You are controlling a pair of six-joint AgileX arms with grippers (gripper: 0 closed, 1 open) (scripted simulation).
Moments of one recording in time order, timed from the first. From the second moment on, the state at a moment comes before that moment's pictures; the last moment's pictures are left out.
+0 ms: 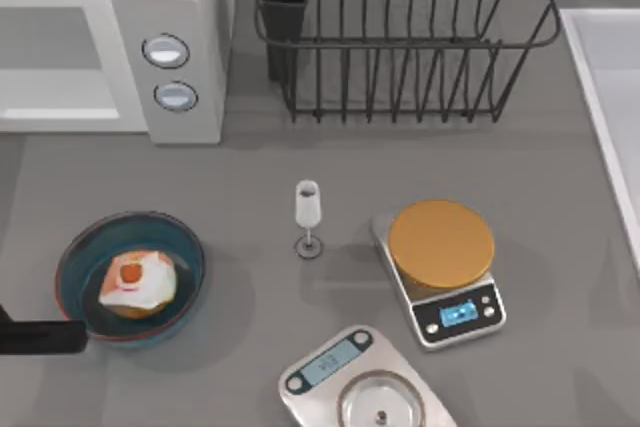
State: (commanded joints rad) left arm -0.82 0.02 0.14 -0.13 -0.82 0.00; right arm 0.00 0.00 0.00 0.00 0.00 0.00
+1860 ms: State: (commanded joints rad) left arm 0.56 1.28 1.08 -0.65 0.25 0.68; right arm 0.00 0.00 0.00 0.00 0.00 0.00
